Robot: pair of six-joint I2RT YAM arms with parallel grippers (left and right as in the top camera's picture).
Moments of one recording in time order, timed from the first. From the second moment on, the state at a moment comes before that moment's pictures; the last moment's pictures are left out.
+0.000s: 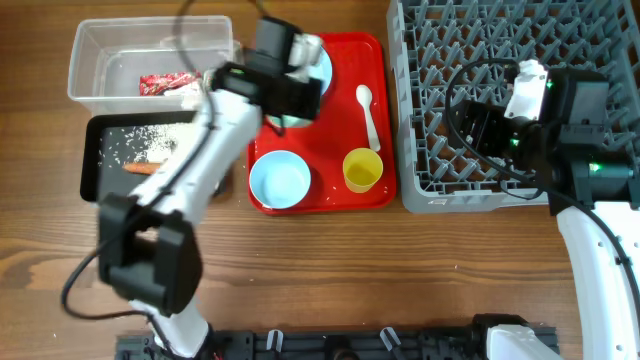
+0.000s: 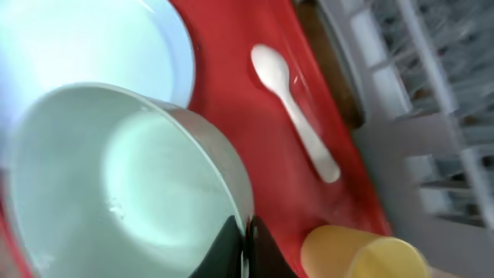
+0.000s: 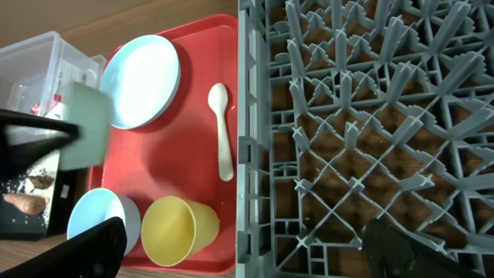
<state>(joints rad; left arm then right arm) -0.42 1.88 1.58 -0.70 0.18 -0.13 -0.03 1.23 1.21 -0.82 -0.30 0.18</state>
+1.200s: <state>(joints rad) -0.60 2.08 1.62 -0.97 0.28 0.12 -0.03 1.23 1.21 -0.83 -0.30 0.18</state>
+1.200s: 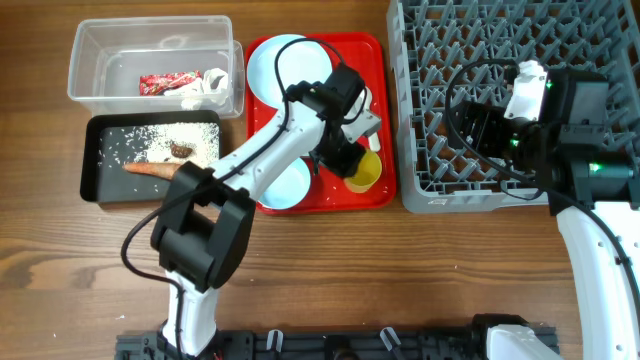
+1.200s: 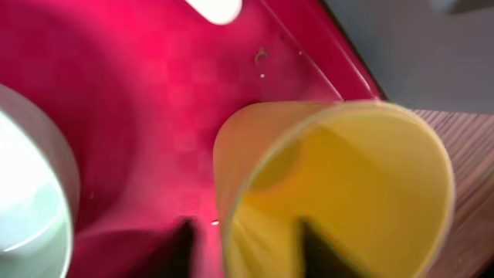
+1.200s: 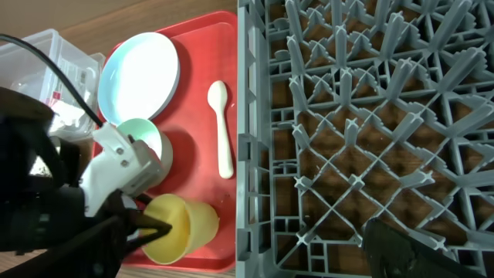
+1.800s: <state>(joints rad) -0.14 1.94 1.69 -0.89 1.39 -0.02 -0.02 1.31 1.08 -0.26 -1.03 0.13</state>
